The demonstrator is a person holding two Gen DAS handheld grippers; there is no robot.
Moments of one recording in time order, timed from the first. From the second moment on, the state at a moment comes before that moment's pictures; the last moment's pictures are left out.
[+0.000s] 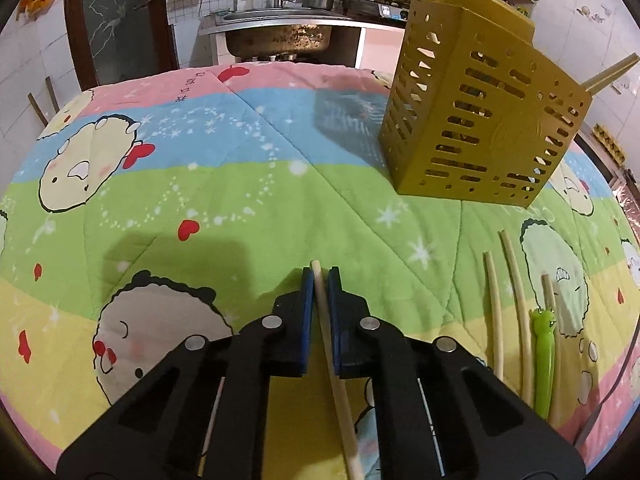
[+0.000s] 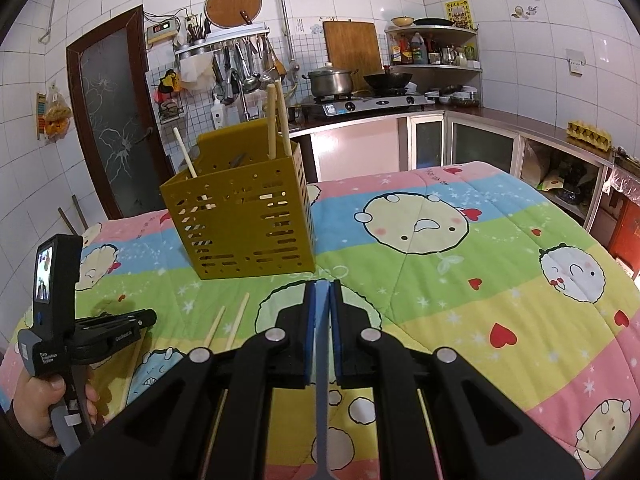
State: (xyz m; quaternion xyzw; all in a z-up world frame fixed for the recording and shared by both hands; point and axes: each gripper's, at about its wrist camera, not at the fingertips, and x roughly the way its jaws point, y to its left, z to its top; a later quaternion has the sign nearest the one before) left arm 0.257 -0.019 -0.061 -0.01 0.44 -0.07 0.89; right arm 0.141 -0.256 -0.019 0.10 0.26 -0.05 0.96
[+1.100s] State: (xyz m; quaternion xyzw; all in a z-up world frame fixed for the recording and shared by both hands) left arm 0.129 -0.006 0.060 -0.04 0.21 -0.13 0.97; right arm 0.094 -0.245 0.028 0.09 0.18 -0.04 0.98
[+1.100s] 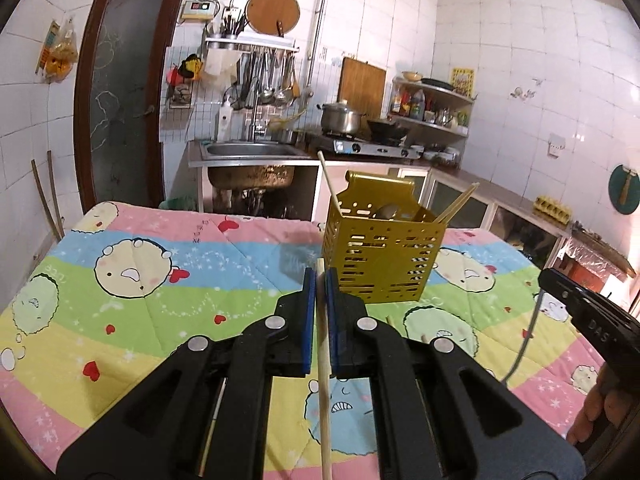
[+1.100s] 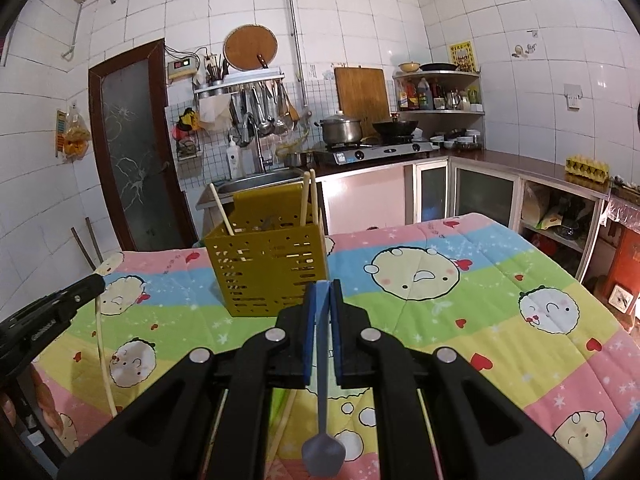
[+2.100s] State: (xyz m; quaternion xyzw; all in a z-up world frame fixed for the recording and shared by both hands) left arm 0.101 0.006 0.100 -0.05 0.13 -0.14 0.98; right arm 0.086 -0.234 0.051 0.08 0.15 -0.04 0.99
